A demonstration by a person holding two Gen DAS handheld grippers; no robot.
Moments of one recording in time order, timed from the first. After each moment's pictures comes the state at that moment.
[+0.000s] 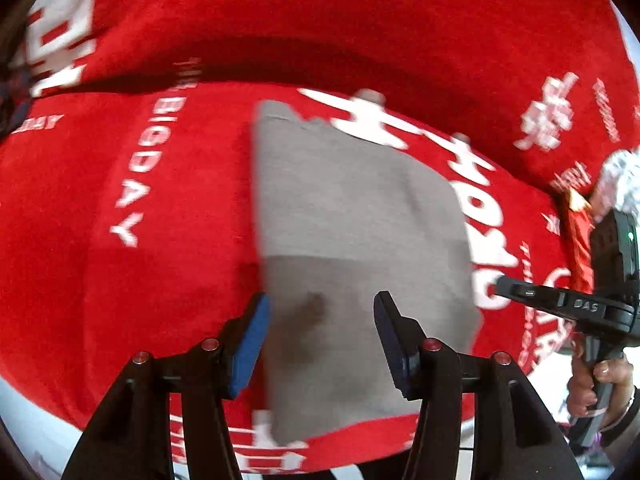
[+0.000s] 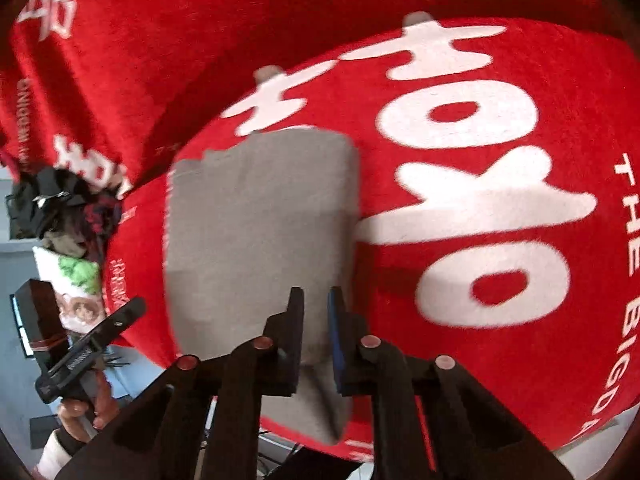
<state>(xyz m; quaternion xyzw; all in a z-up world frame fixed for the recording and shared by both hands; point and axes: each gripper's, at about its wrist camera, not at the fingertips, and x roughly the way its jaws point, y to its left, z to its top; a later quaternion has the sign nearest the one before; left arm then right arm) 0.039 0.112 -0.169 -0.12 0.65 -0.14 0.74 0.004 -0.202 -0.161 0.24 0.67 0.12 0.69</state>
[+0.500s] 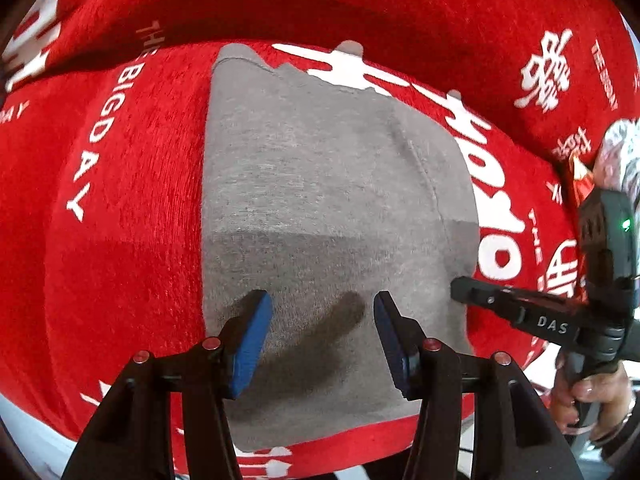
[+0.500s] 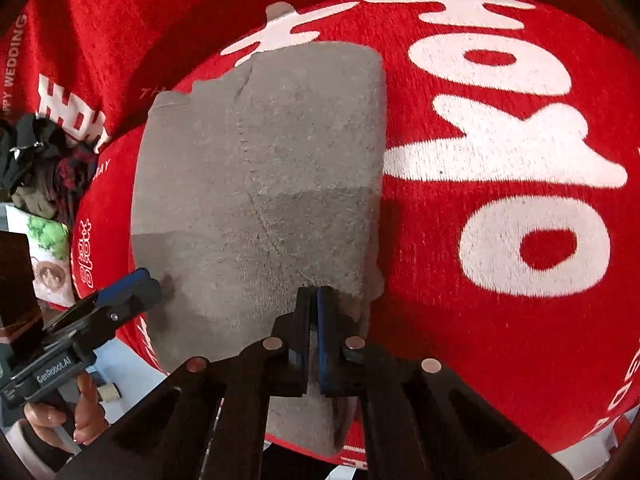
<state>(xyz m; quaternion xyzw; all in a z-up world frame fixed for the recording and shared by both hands) 0.024 0.079 -0.210 -0.08 0.67 -0.15 0.72 -0.022 -0.164 -0.203 0.16 0.70 0.11 0.69</state>
